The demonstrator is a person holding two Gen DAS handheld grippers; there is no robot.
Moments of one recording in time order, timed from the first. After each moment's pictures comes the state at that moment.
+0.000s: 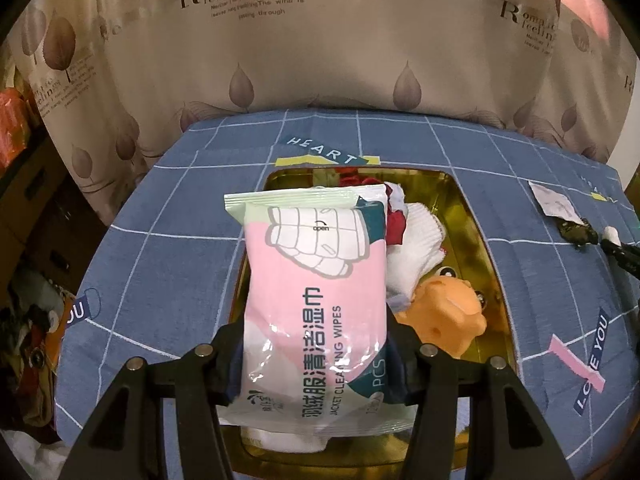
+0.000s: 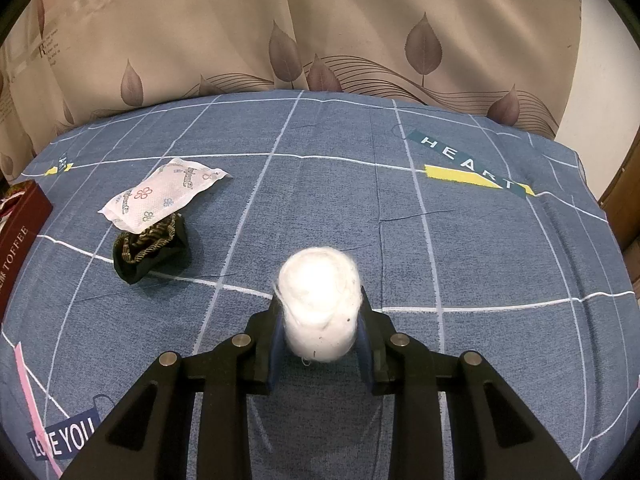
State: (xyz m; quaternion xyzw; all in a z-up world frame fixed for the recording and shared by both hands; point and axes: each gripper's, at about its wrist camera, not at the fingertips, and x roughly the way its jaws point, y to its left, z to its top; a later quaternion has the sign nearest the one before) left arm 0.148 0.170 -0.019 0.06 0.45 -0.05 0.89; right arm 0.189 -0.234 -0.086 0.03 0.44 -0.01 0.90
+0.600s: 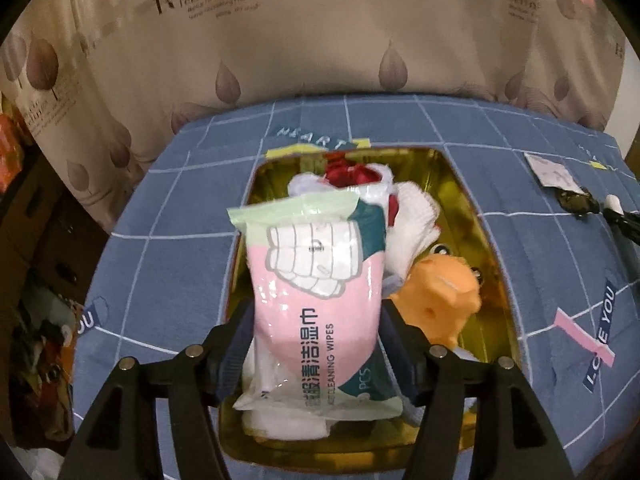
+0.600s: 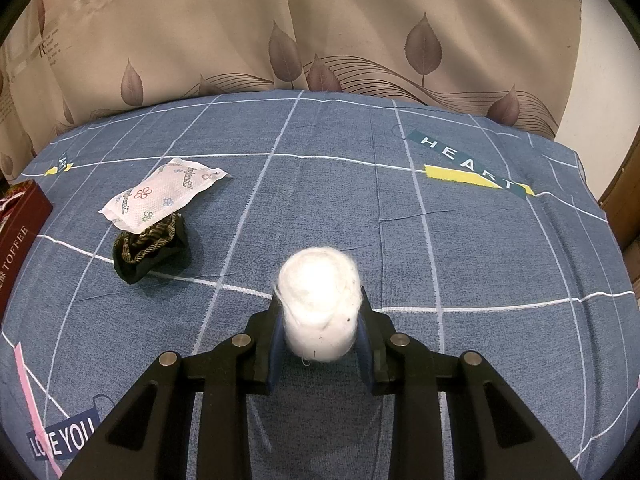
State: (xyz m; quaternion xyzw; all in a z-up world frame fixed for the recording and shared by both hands) left arm 0.141 0.160 -0.014 0.10 0.46 -0.05 0.88; right arm 0.188 -0.235 -0.087 0.03 0.44 -0.01 0.90
